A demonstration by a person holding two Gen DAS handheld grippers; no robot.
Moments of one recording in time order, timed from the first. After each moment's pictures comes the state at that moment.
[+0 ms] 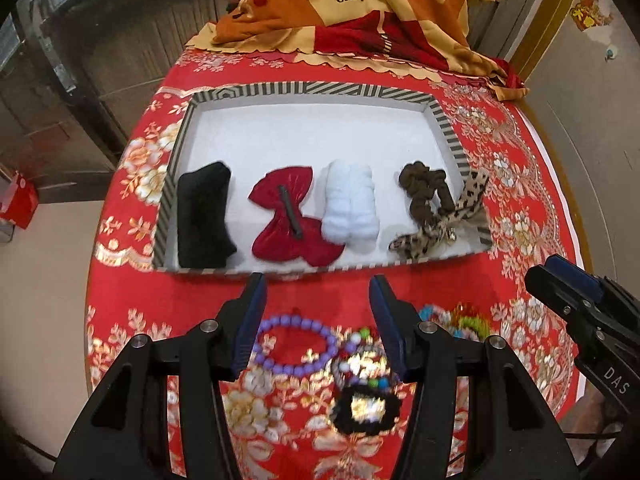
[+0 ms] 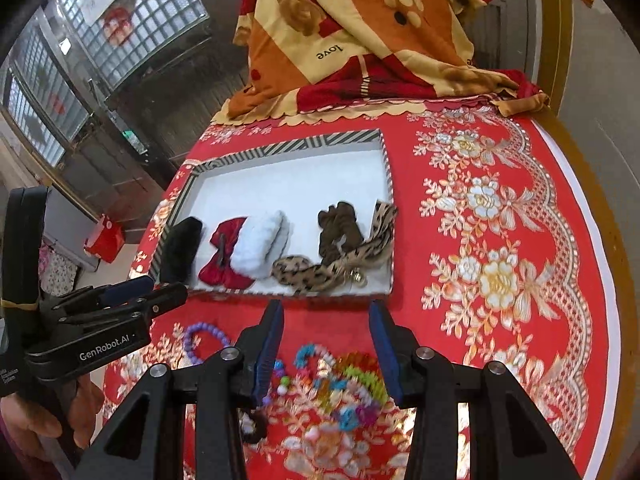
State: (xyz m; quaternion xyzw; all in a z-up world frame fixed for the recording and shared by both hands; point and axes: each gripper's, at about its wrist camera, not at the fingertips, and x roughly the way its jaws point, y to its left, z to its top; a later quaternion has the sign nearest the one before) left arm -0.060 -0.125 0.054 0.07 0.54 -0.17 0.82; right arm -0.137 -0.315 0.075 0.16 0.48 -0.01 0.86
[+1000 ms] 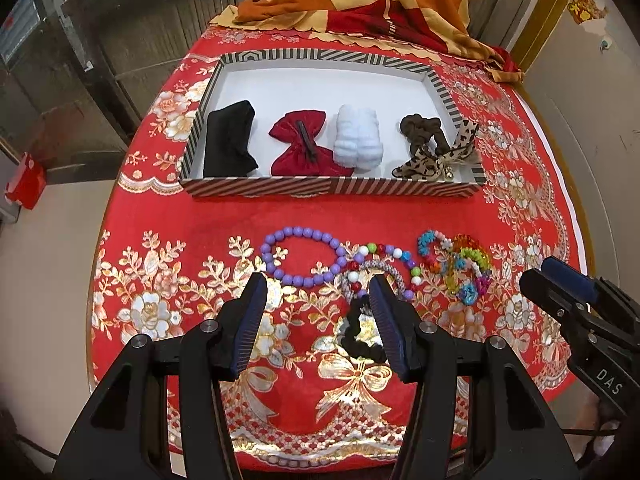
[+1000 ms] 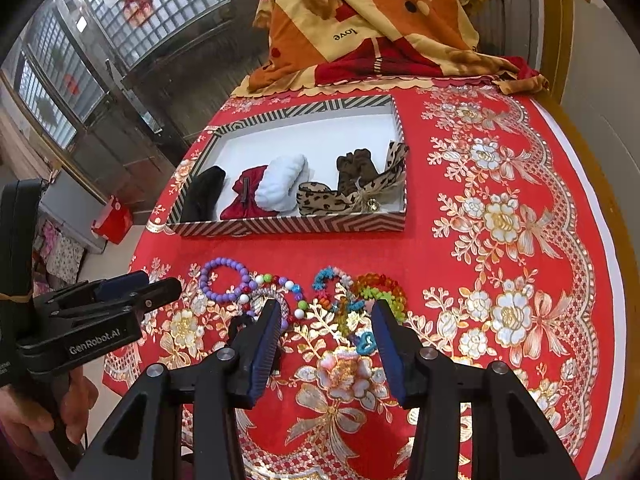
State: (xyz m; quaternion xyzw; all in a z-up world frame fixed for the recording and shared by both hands) left arm -0.124 -0.093 0.051 0.06 0.55 -0.16 0.82; right arm -0.197 -0.288 0.064 0.15 0.49 0.01 0.86
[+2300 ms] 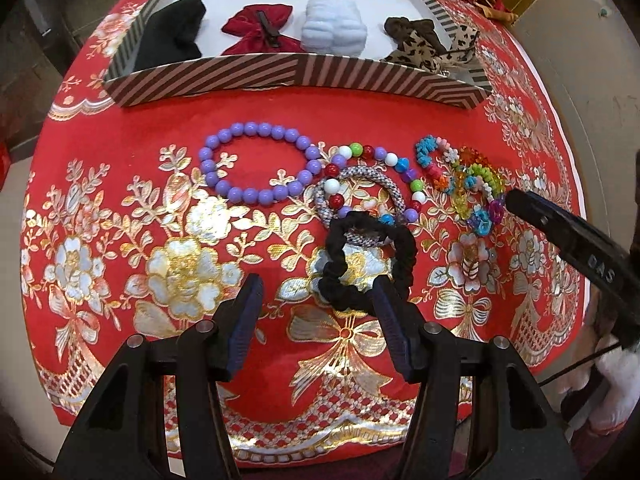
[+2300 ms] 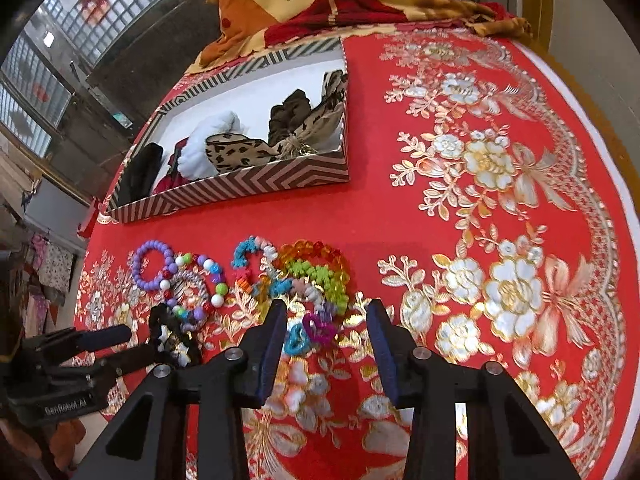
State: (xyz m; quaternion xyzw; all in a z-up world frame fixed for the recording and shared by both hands) left arm -0.138 -0.106 -0.027 0.07 0.63 -0.20 0.75; right arm -0.182 -0.328 -0.012 0.19 0.53 -0.02 0.83
